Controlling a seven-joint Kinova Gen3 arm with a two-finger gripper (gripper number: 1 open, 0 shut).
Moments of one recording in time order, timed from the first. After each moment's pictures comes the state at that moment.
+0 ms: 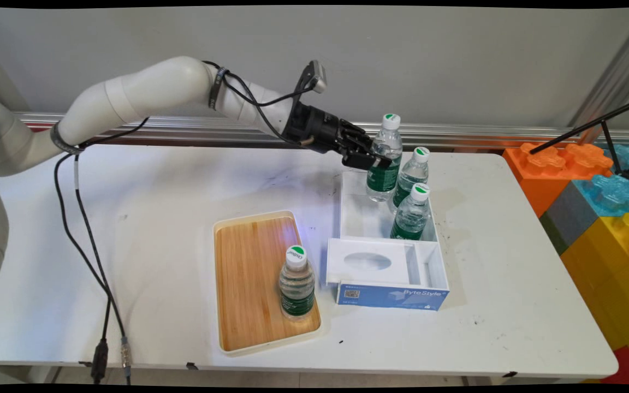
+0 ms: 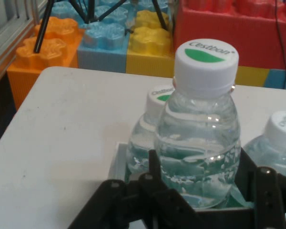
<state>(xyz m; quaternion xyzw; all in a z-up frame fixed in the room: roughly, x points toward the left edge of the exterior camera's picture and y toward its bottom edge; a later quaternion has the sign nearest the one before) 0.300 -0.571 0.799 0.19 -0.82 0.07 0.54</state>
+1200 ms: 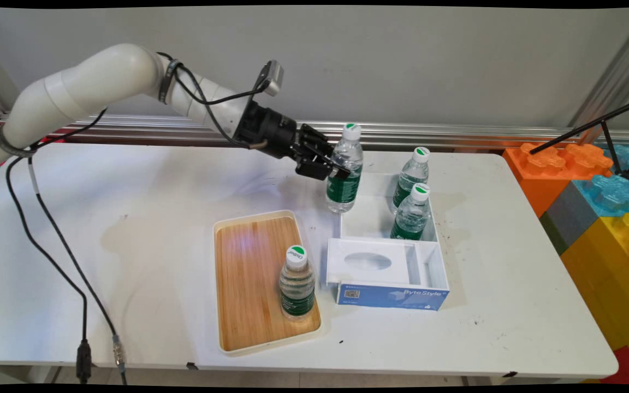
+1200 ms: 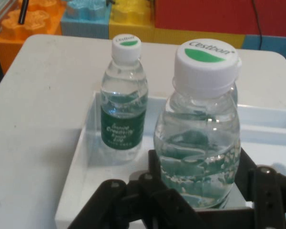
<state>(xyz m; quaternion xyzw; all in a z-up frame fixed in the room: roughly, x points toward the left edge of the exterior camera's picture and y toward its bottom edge) 0.361 -0.523 0.817 0.17 -0.84 0.05 0.51</state>
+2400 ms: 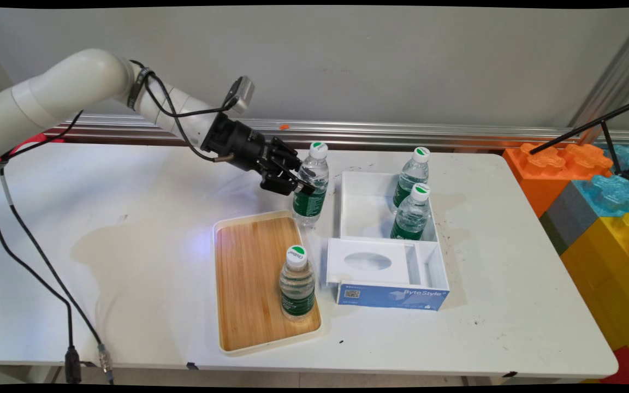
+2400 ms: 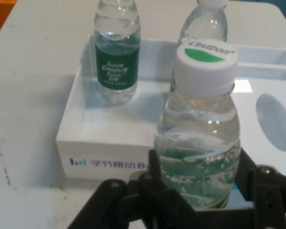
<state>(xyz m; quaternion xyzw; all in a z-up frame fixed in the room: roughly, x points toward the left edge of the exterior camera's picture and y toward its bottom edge) 0.407 -0.500 0.803 0.16 -0.87 0.05 0.47</state>
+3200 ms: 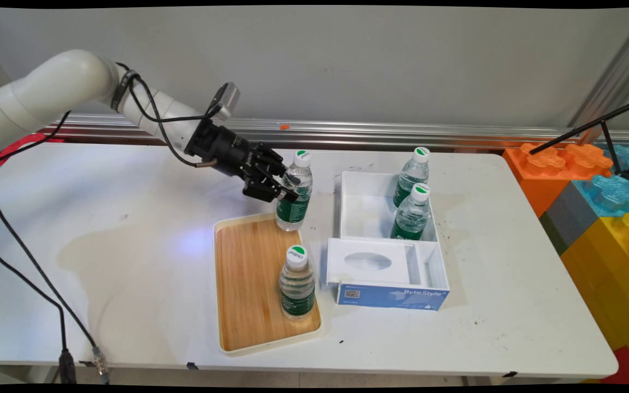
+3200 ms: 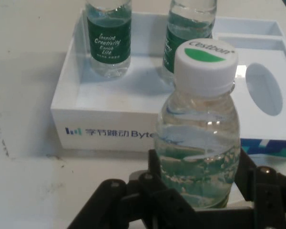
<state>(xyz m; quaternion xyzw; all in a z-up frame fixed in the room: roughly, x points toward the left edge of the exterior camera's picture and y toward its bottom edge) 0.430 -0.487 0.800 0.16 -0.88 0.05 0.45</state>
